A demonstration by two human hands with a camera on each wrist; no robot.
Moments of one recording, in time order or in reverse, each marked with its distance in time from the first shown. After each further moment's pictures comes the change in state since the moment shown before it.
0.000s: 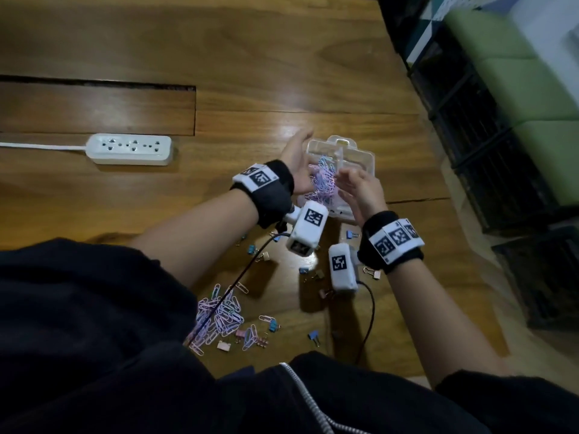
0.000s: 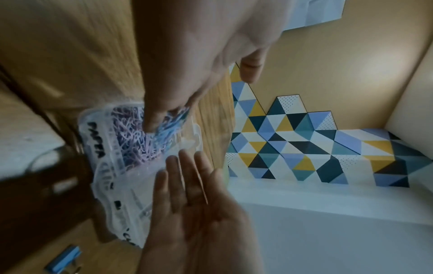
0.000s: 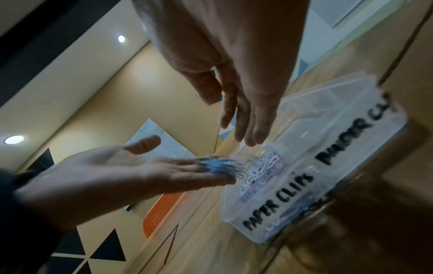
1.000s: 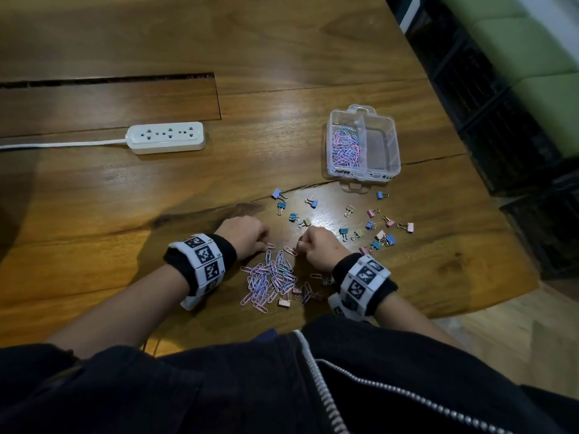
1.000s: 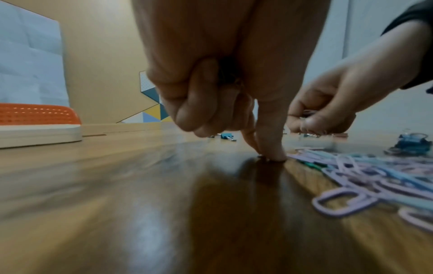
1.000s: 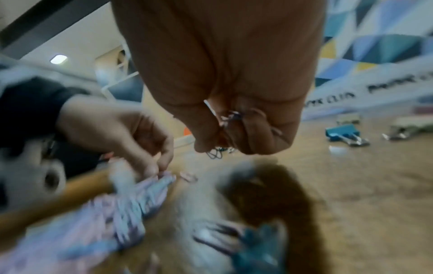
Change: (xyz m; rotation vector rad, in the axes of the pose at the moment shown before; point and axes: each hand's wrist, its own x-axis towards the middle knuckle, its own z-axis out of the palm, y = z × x) left_hand -0.097 -0.094 -0.177 2.032 0.128 0.229; right_hand -0.127 0.093 0.095 -0.944 -0.293 0.087
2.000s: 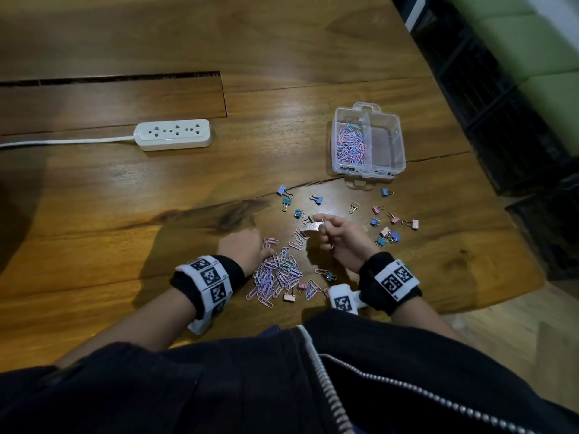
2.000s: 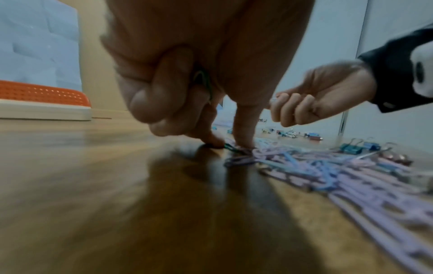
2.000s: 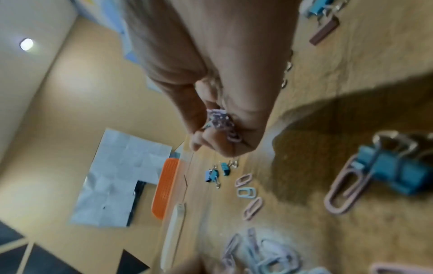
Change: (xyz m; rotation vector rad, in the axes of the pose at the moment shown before) left_hand -0.020 0.011 0.029 -0.069 0.045 -0.262; right_hand -0.002 0.026 -0.017 1.253 -0.130 0.056
